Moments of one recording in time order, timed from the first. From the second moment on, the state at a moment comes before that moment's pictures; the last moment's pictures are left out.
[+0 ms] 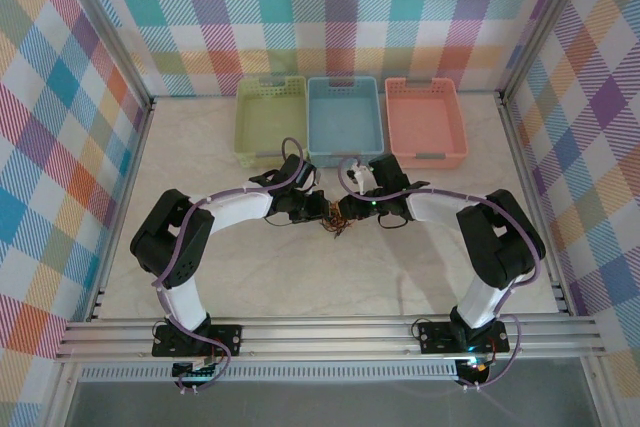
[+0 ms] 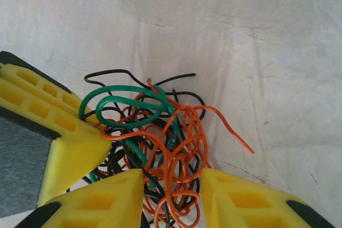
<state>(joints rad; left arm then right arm) -0.62 1.78 1.07 -0.29 0.32 -0.70 0.53 1.71 0.90 -0.09 -0.45 0.20</state>
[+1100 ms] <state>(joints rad) -0.62 1.78 1.07 -0.29 0.32 -0.70 0.57 1.73 0.95 -0.13 -0.49 0.15</state>
